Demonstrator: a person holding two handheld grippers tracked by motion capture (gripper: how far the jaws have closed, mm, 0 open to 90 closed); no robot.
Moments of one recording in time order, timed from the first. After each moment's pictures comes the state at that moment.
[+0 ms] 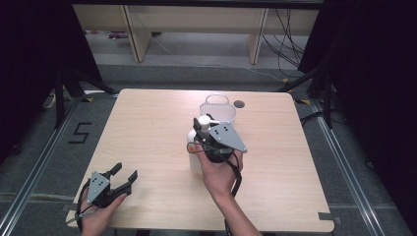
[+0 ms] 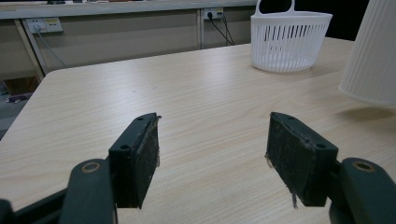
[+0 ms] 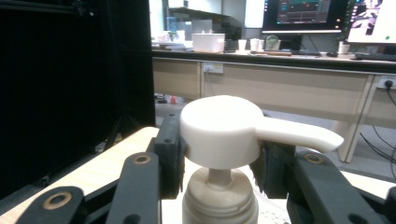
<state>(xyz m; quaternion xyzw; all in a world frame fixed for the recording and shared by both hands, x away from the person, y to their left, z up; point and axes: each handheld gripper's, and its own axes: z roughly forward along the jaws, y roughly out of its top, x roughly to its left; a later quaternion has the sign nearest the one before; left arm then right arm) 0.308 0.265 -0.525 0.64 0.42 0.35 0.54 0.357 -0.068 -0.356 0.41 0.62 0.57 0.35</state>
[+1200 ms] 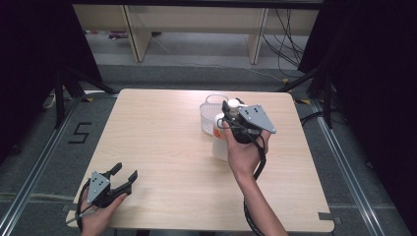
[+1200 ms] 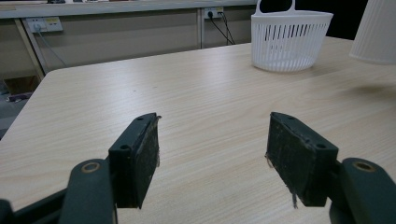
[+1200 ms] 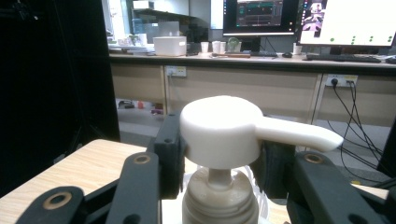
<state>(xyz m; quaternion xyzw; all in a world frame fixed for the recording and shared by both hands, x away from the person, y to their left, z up) 0.309 0.265 -0.525 0.65 0.42 0.35 0.53 0.393 -0.124 -0.337 0.45 0.59 0.55 0.39</state>
